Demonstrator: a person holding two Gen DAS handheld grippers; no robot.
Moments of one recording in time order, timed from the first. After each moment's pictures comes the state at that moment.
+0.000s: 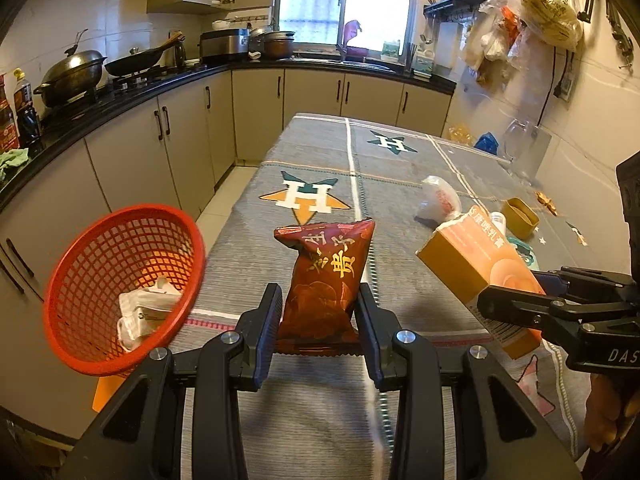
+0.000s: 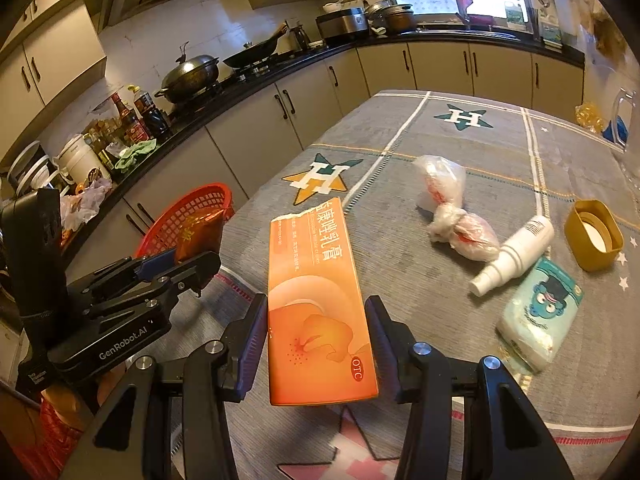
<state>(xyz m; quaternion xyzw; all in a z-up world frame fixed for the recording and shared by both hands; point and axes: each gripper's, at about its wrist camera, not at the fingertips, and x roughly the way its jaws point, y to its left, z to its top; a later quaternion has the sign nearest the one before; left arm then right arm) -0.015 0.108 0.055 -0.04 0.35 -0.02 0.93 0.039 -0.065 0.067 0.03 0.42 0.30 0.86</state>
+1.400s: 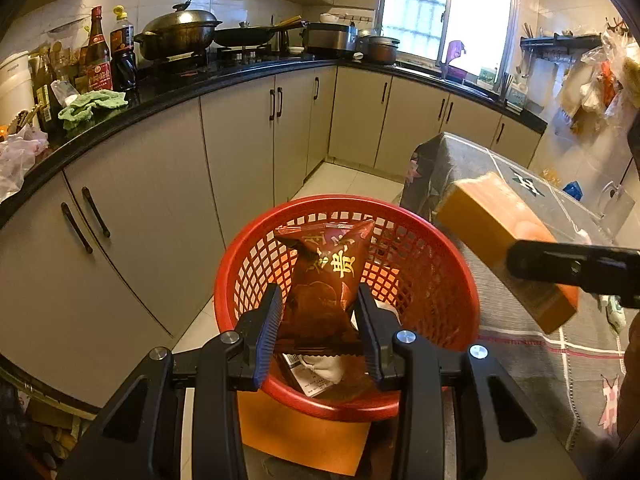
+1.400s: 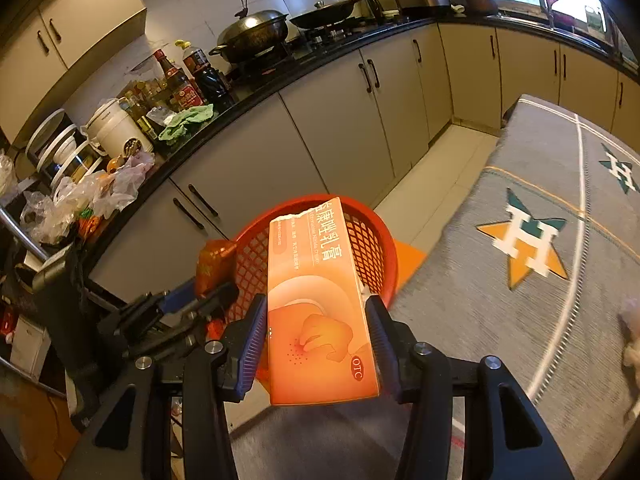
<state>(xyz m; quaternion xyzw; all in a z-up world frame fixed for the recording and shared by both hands) -0.029 0.303 0.041 -0.09 0.35 0.11 0.92 0.085 0.158 0.079 0.00 0.45 0.39 0.80</state>
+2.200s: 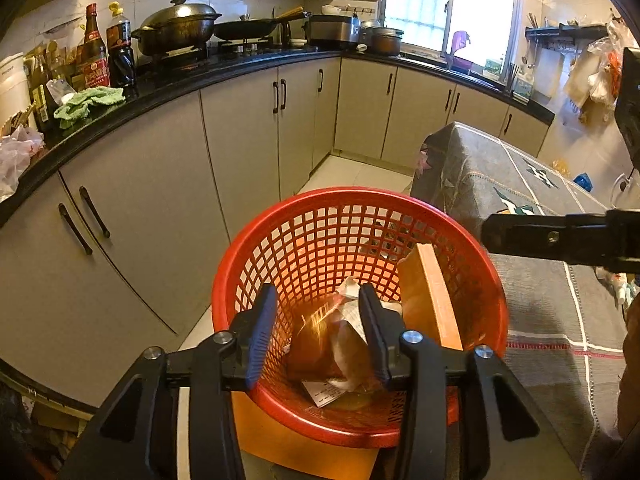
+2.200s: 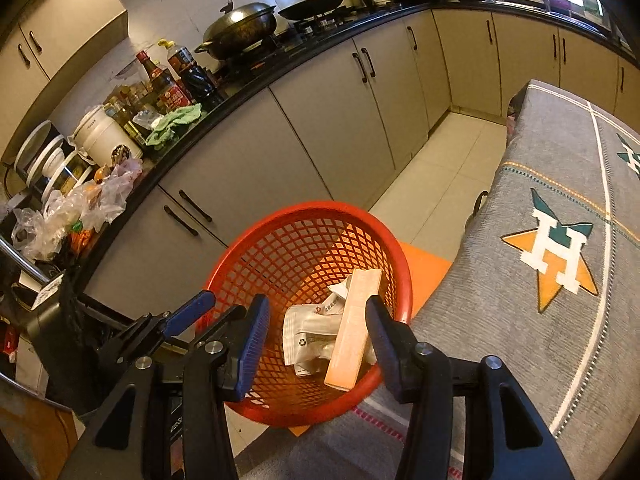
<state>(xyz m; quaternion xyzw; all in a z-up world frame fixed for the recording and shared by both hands) -0.014 0.306 0.029 -0.08 0.36 0.12 0.92 0.109 0.175 0.067 0.02 0.47 0.38 0.79</state>
